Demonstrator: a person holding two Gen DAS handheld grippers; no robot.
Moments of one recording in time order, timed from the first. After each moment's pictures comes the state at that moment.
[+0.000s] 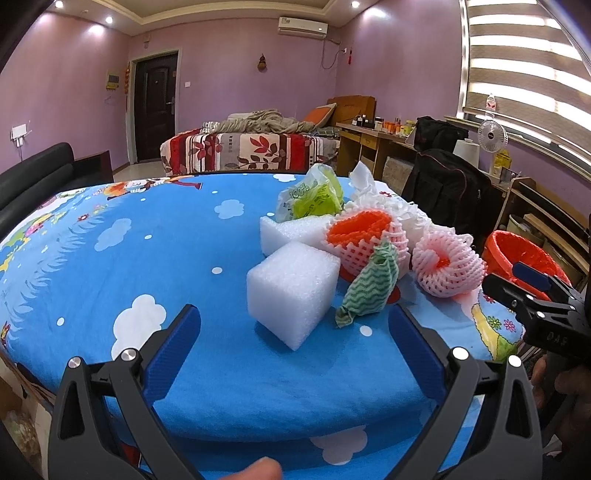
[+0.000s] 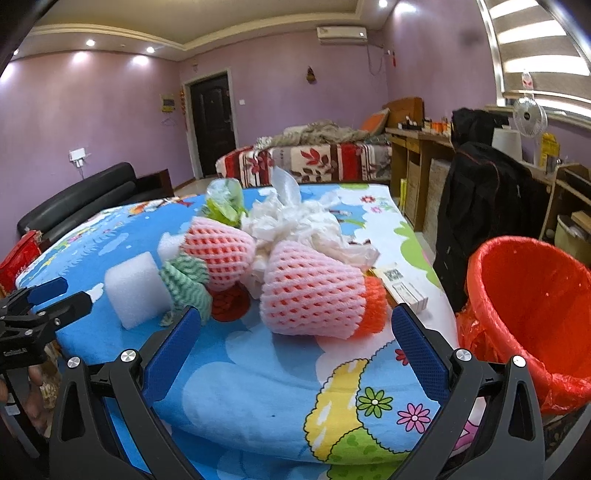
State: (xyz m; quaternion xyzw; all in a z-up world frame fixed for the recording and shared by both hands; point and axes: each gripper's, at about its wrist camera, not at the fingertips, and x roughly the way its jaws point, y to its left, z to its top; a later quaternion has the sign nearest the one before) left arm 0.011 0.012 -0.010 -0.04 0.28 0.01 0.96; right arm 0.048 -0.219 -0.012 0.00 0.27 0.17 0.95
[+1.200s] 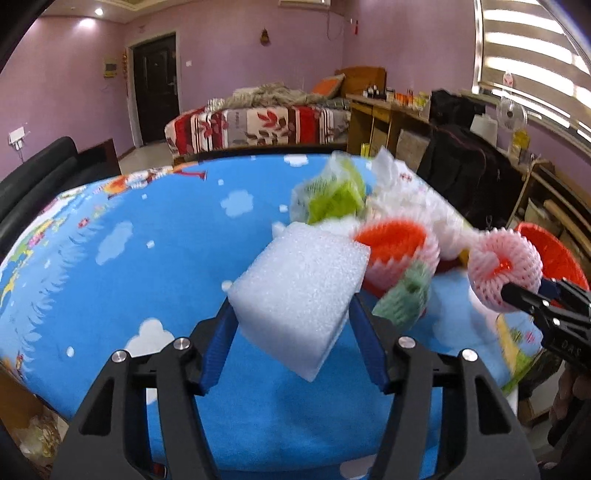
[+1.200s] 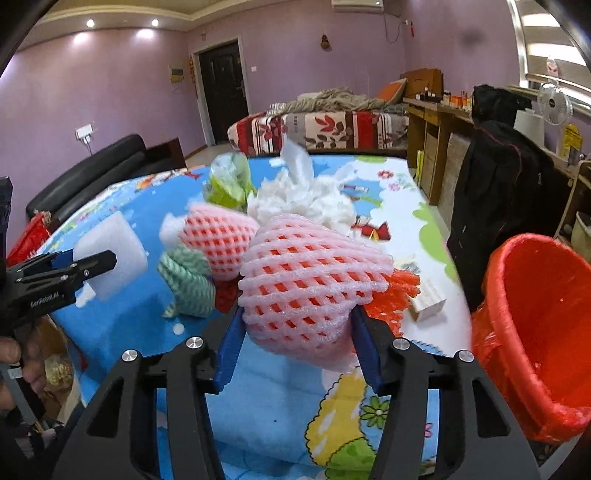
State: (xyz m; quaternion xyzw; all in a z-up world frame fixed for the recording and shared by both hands) left arm 0.062 0.017 0.014 -0.02 0.34 0.03 0.94; right arm 0.070 -0.212 0.001 -0.01 0.33 0.20 0.92
